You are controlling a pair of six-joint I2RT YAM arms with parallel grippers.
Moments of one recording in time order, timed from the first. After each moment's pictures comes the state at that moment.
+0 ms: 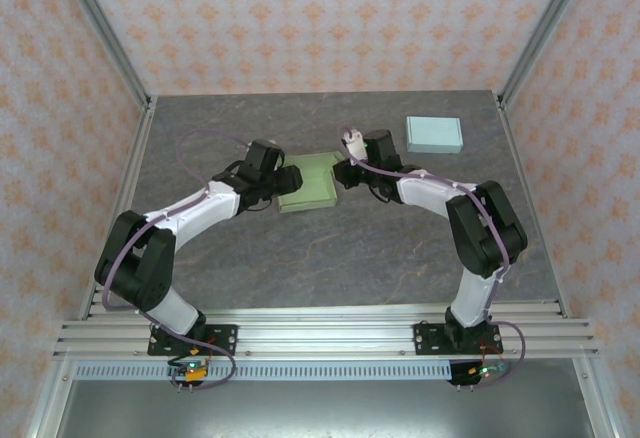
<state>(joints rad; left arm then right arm) -0.43 1.58 1.01 -0.26 -0.01 -0.66 0.47 1.81 1.09 0.07 -0.31 0.07</state>
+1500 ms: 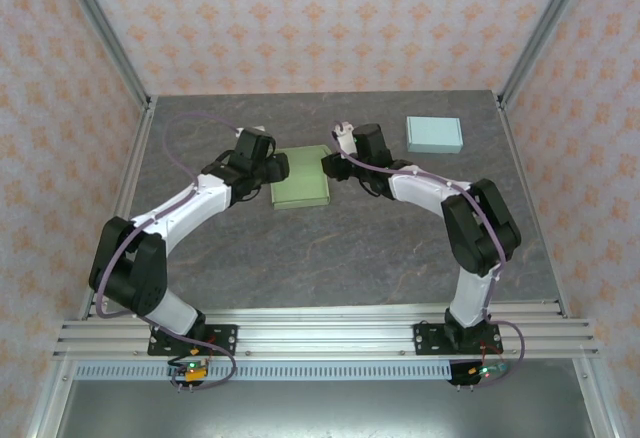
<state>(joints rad) -0.37 1.54 1.09 -0.35 -0.17 -0.51 0.52 1.84 1.18 0.06 -0.27 0.11</state>
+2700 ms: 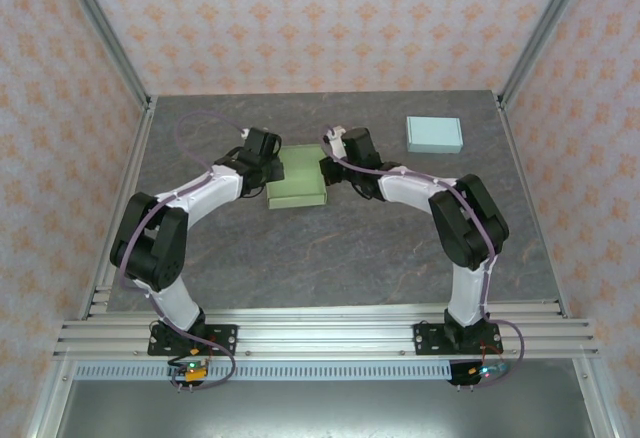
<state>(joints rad) -0.35 1.71 1.12 -0.29 -0.18 -0.52 0.57 1.91 1.21 0.08 -0.16 0.15</state>
